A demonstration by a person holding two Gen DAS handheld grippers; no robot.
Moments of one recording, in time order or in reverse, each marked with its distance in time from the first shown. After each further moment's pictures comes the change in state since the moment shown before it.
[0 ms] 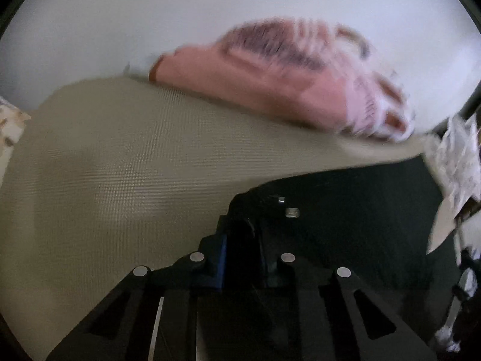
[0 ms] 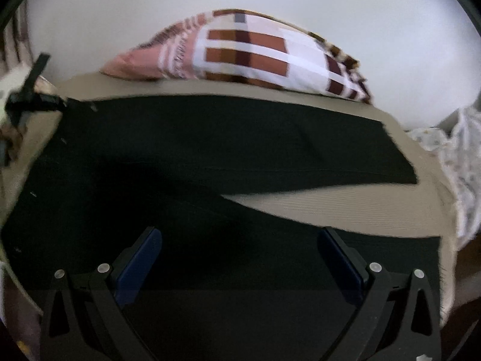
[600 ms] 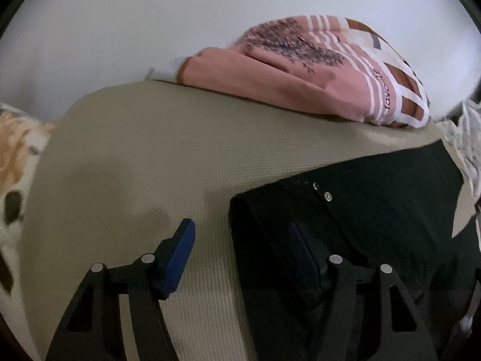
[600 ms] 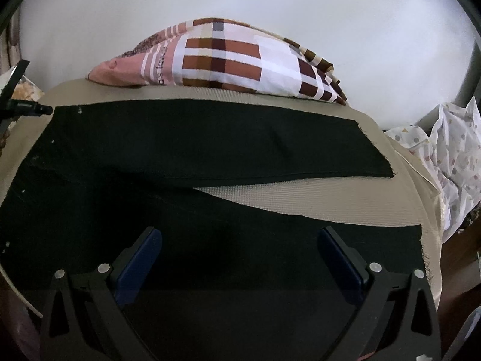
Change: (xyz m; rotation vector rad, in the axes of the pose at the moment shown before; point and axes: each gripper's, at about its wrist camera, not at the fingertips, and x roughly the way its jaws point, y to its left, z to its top) left arm 0.017 0.020 0.005 0.095 0.065 0.112; right arm -0.016 -0.013 -0.023 0.010 -0.031 -0.144
